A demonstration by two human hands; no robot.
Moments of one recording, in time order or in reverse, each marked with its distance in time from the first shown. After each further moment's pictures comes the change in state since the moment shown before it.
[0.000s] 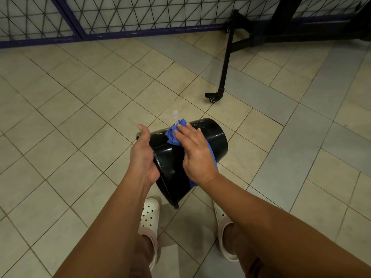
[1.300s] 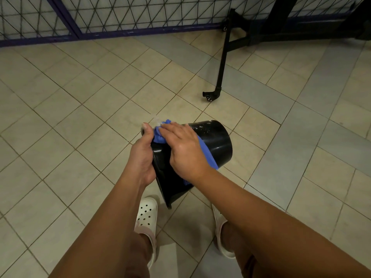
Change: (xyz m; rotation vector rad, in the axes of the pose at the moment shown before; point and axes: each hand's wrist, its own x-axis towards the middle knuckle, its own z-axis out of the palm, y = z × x) left_hand -0.008 -0.003 0.000 0.071 -0.092 0.086; right_hand 0.015 -0.030 -0.007 -0.083 -0.113 -0.058
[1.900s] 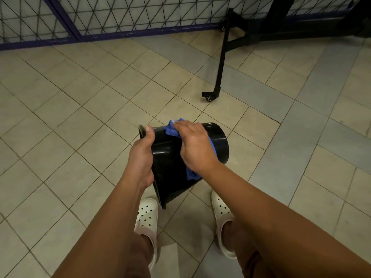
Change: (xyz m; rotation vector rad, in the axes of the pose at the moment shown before) left_hand -0.009 0.003 0.003 0.168 0.064 0.082; right_hand 0.005 0.020 -0.018 -0.025 -0.093 0.150
